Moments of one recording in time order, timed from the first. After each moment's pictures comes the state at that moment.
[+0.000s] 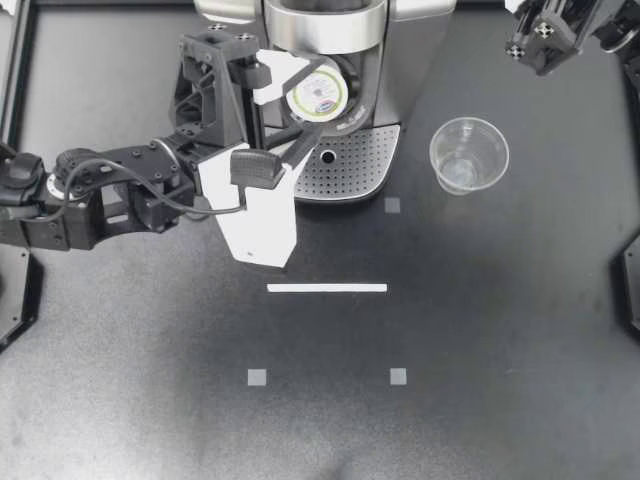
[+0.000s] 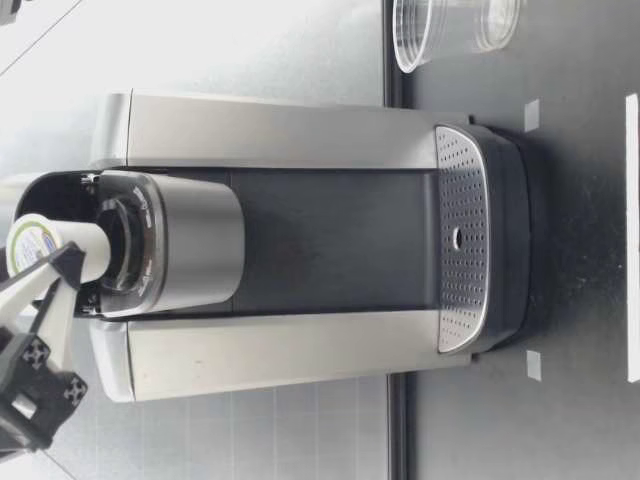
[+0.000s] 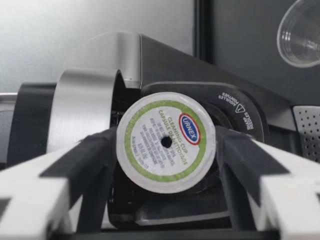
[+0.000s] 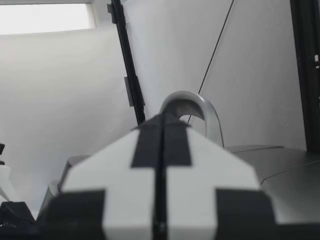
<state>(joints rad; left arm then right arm) -0.09 -0.17 0.33 1.19 0.76 -0.33 -0.53 -0.44 0.82 -0.04 -0.75 0.21</state>
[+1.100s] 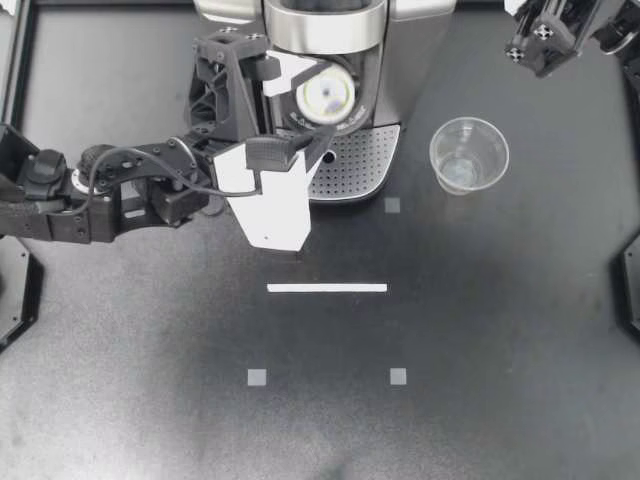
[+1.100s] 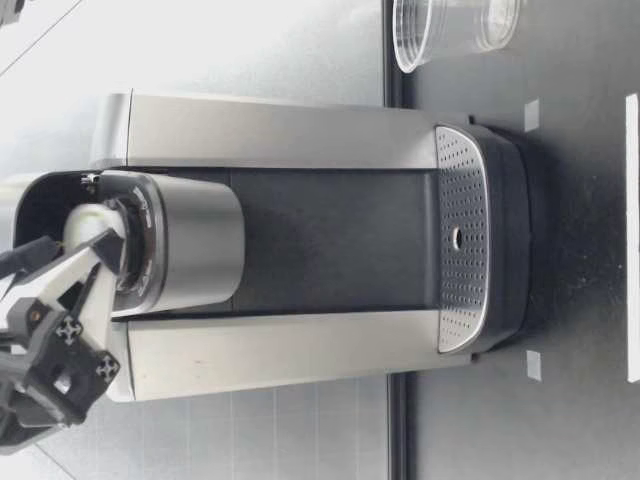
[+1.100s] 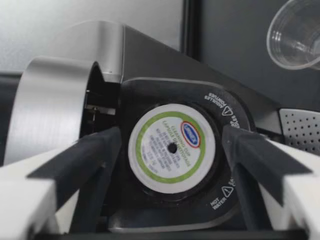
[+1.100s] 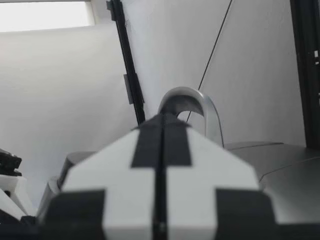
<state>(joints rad) -0.06 -0.13 0.34 1.19 0.73 -0.41 -0.53 -0.44 0.82 -0.04 -0.75 0.21</state>
